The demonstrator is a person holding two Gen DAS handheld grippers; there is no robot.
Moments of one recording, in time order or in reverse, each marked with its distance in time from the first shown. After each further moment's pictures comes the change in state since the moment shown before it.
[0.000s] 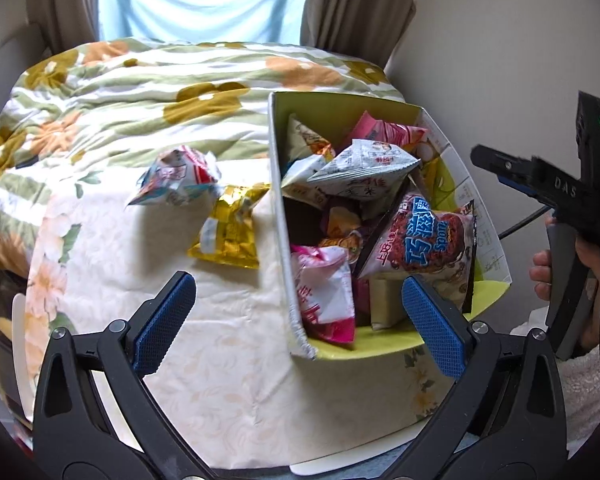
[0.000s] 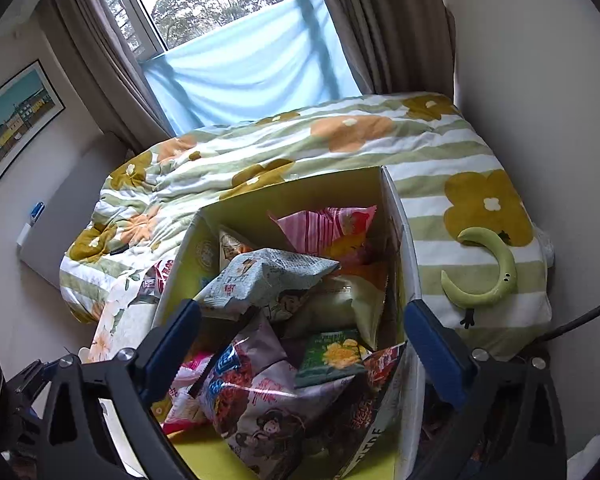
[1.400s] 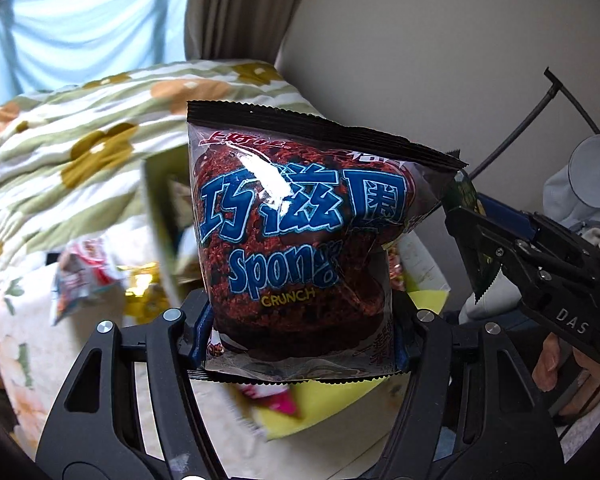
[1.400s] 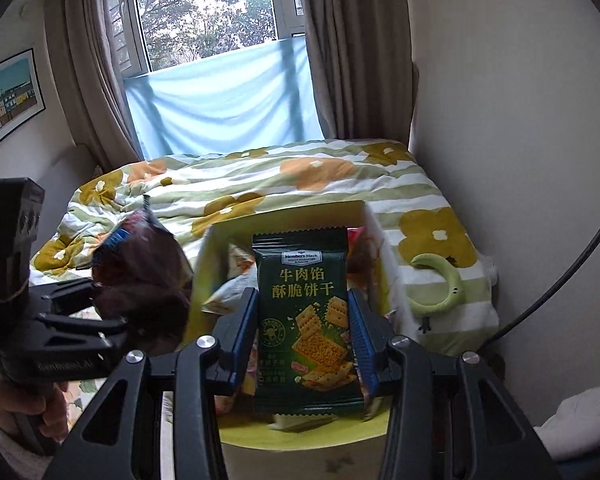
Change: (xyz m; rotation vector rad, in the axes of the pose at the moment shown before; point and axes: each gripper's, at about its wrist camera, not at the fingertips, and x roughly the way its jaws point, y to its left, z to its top) left arm 0.022 -0.075 0.063 0.280 0.034 -0.302; right arm -0.068 0.067 -0.029 -0.020 -0.139 -0.217
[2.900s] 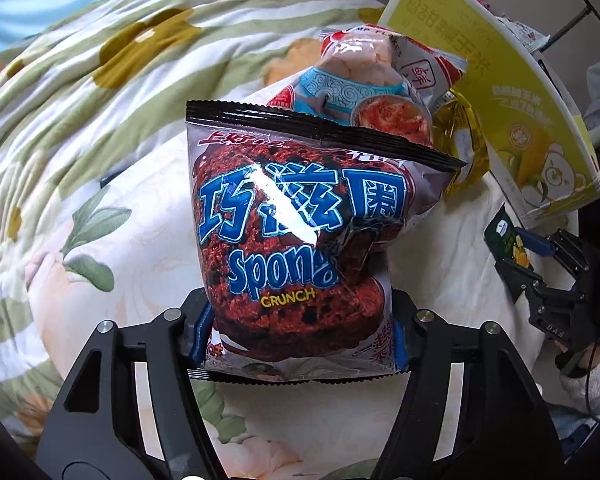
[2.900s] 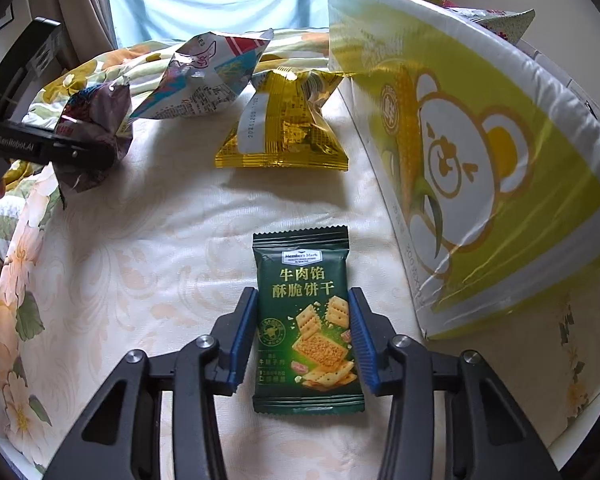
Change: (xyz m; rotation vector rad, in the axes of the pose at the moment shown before) left arm 0.041 0.355 -0.111 0.163 0.332 -0.009; right arm 0.181 0.204 -0.185 -0.008 0.300 -0.149
